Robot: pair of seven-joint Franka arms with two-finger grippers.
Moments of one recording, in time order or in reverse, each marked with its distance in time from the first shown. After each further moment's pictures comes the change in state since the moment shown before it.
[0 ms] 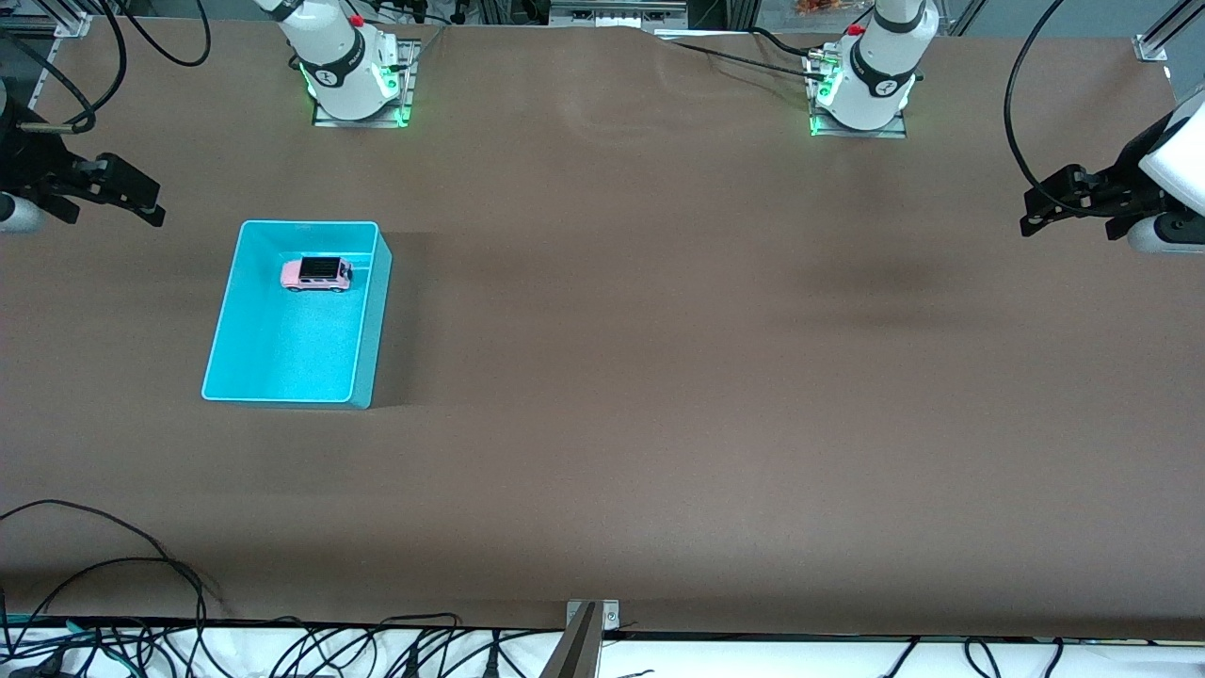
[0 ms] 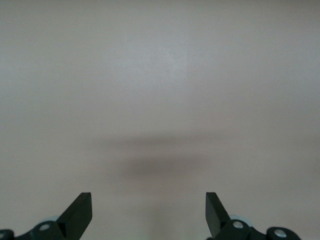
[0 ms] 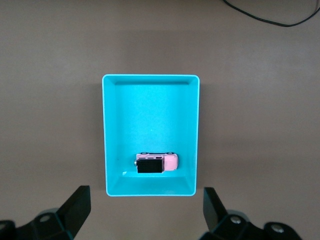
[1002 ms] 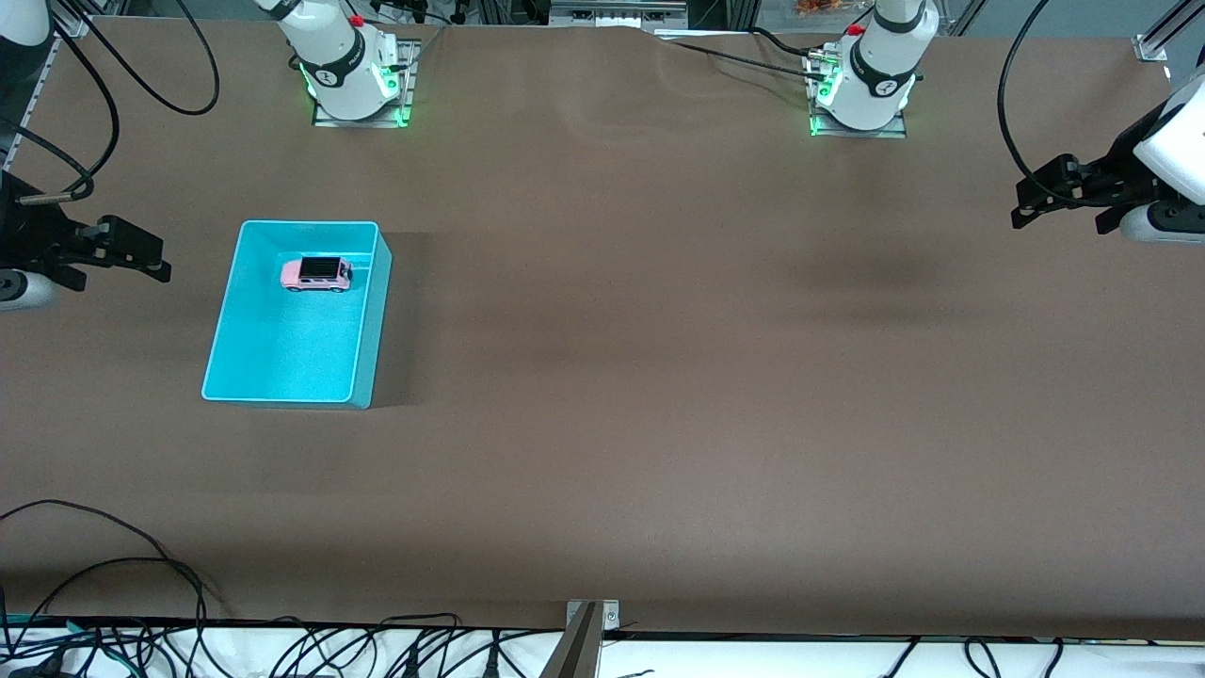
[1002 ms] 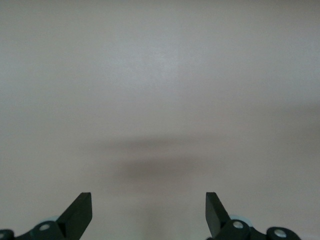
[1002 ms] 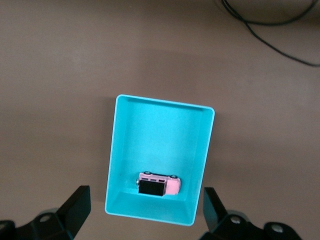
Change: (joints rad) left arm -0.005 -0.019 -0.003 -0.014 -0.026 0.000 0.000; right arm 0.004 0.213 0.014 0.250 0.013 -0.067 -0.065
